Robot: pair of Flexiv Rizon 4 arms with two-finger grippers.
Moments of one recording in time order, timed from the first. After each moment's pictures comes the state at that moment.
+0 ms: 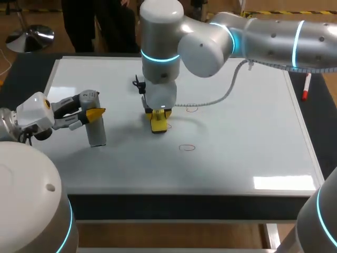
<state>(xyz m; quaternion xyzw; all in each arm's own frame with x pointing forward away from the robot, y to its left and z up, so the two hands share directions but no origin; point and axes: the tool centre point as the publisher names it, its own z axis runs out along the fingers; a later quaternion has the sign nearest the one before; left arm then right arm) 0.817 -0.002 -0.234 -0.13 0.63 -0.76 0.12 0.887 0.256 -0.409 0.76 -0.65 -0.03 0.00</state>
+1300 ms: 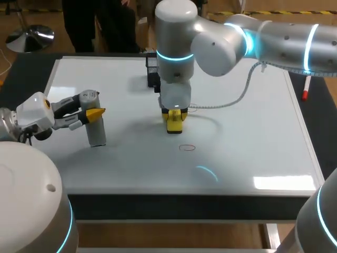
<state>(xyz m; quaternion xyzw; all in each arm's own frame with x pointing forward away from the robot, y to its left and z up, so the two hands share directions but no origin) 0.817 -0.002 -0.234 -0.13 0.63 -0.76 0.12 0.893 0.198 -0.423 0.71 -0.70 -0.03 0.04</state>
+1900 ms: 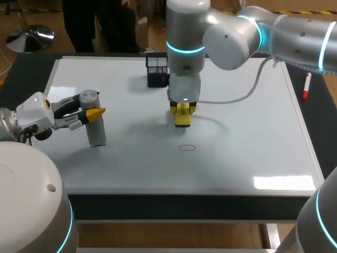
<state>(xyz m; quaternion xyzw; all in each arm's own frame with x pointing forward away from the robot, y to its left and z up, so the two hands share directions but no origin) 0.817 -0.002 -0.234 -0.13 0.63 -0.76 0.12 0.902 0.169 -0.392 0.70 -0.72 -0.02 0.03</state>
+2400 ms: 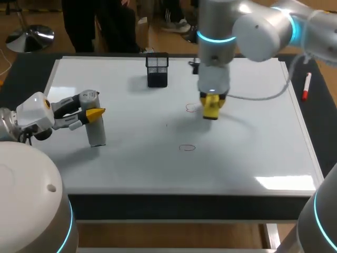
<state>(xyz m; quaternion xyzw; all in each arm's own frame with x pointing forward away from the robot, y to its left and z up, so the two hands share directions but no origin) 0.817 -0.002 -0.234 -0.13 0.63 -0.76 0.12 0.919 0.065 -0.381 0.61 -0.79 -0.01 0.04</state>
